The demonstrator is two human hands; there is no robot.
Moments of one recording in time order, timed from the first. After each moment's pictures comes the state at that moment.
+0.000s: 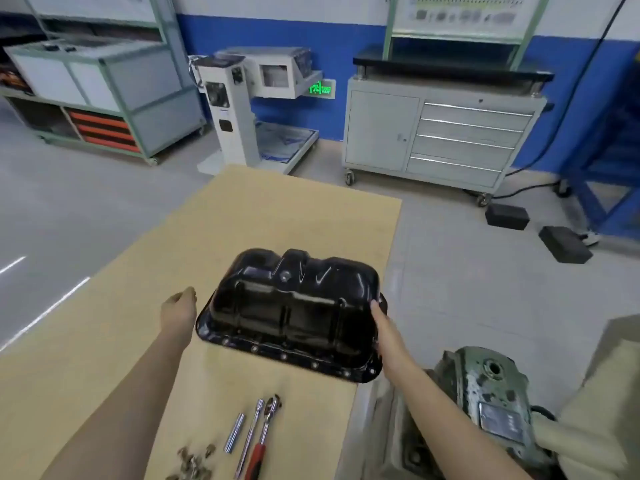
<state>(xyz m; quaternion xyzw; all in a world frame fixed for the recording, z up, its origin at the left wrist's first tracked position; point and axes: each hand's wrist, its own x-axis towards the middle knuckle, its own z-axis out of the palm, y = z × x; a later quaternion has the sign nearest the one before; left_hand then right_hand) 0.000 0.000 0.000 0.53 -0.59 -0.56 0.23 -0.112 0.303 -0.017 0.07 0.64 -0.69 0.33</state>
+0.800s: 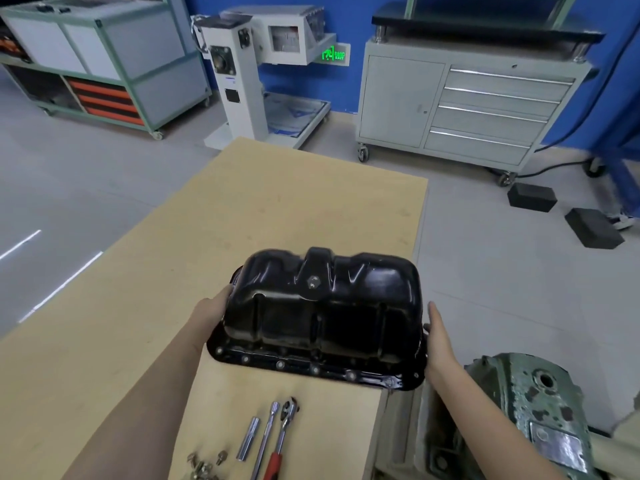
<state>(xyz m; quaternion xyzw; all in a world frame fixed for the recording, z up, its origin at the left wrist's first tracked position) -0.019 -0.020 -0.052 0.54 -0.65 -0.53 0.00 -0.141 0.313 -0.061 0.20 0.61 -0.71 0.30</state>
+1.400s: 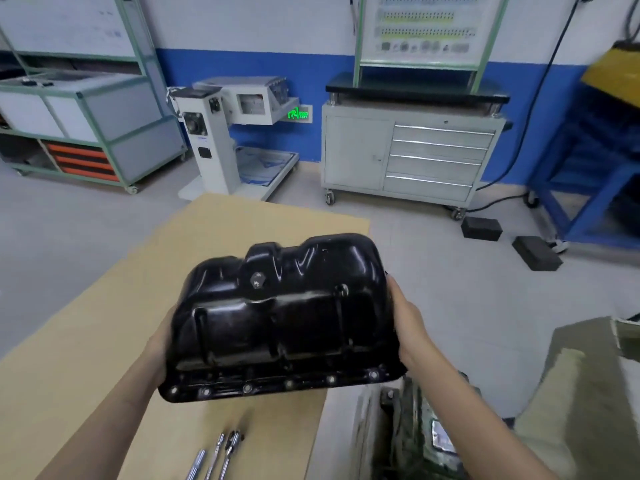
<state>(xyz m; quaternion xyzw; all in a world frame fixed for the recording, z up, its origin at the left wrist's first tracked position) -0.010 0.062 0.055 0.35 -0.59 -0.72 0.12 -0.160 0.364 0.071 0.10 0.68 -0.68 0.24</state>
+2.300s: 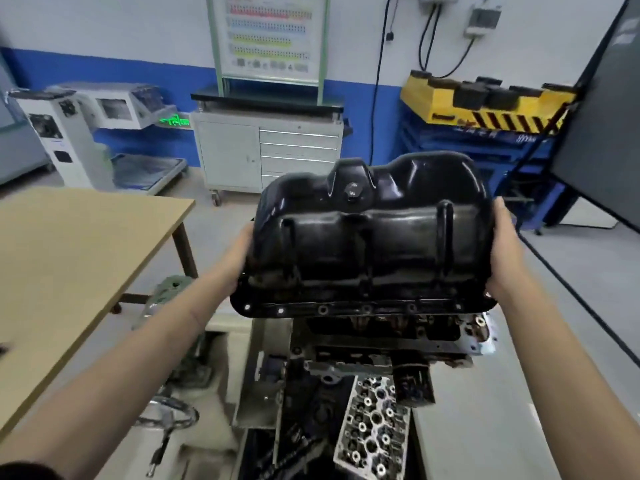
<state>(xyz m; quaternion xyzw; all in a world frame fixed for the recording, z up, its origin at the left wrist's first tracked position) -0.059 0.662 0.173 0.16 -0.66 -0.73 0.03 -0.073 0.994 0.234 0.01 0.63 -0.78 -0.01</state>
